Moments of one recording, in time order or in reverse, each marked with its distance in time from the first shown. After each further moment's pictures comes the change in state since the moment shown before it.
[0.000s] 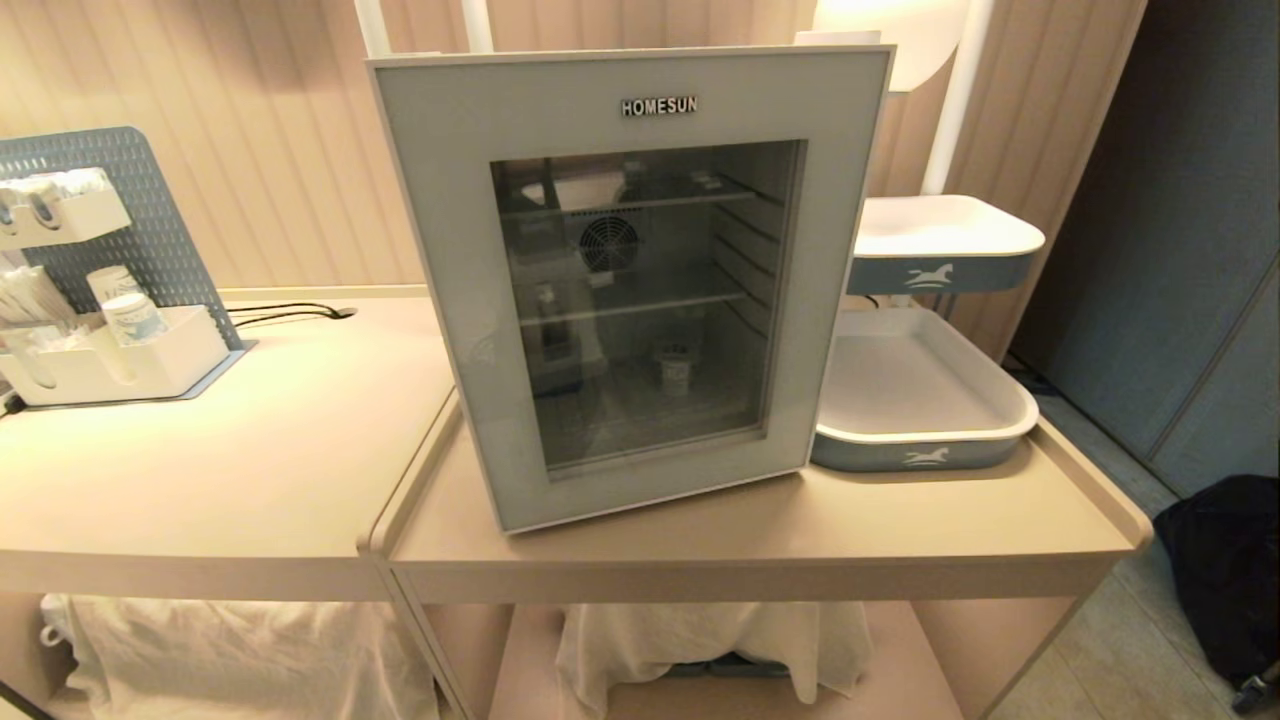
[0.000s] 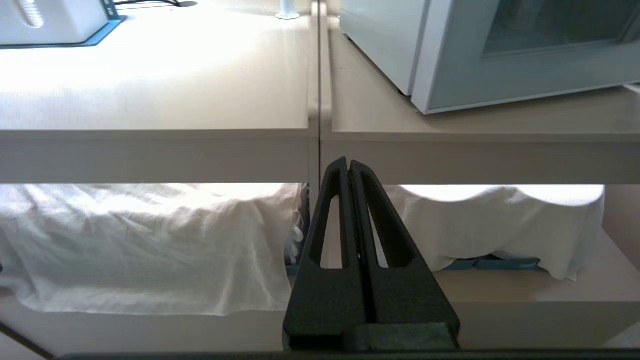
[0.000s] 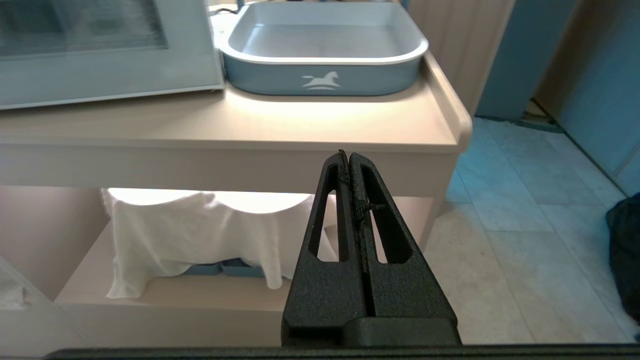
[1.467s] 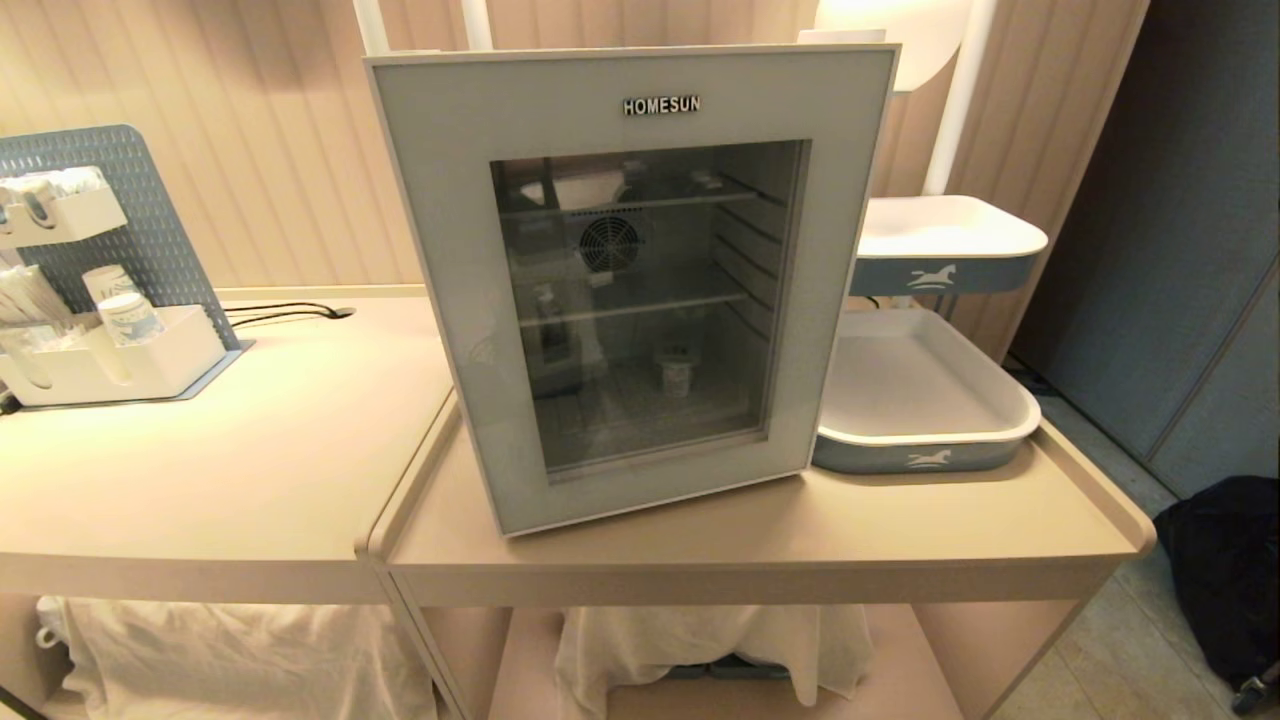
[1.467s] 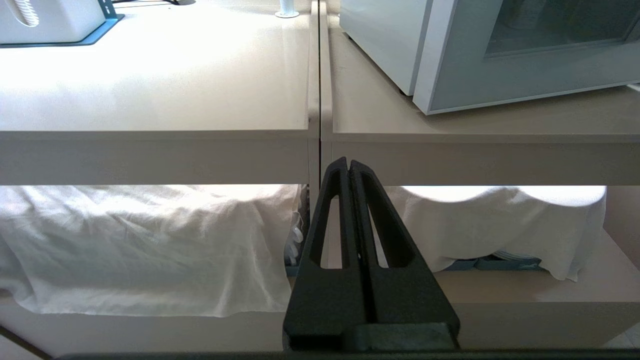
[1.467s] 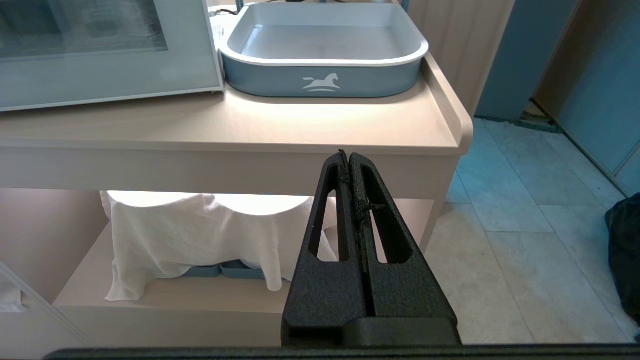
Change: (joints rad) left arm -0.002 0.000 0.000 0.000 0.000 0.000; right arm -0.002 0.001 0.000 -0.001 -0.001 0.003
